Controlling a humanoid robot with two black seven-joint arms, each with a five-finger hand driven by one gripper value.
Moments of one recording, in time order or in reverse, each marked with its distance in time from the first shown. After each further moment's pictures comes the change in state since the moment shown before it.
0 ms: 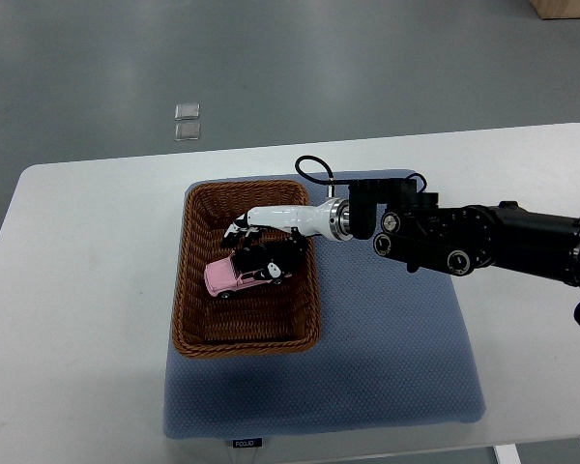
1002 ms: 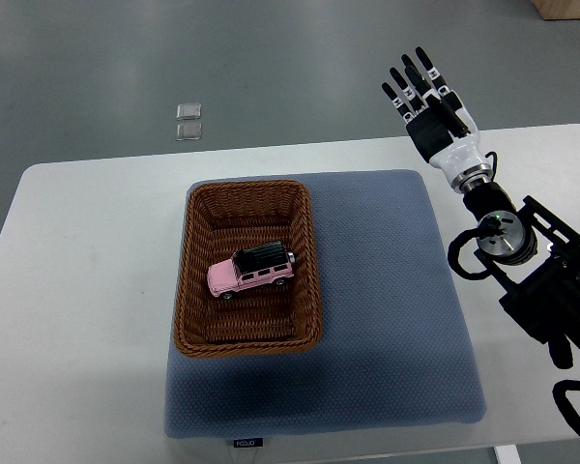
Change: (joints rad) left arm 0.000 0.000 -0.001 0.005 0.000 0.000 0.000; right arm -0.524 -0.009 1.143 -0.129 0.925 0.203 0.115
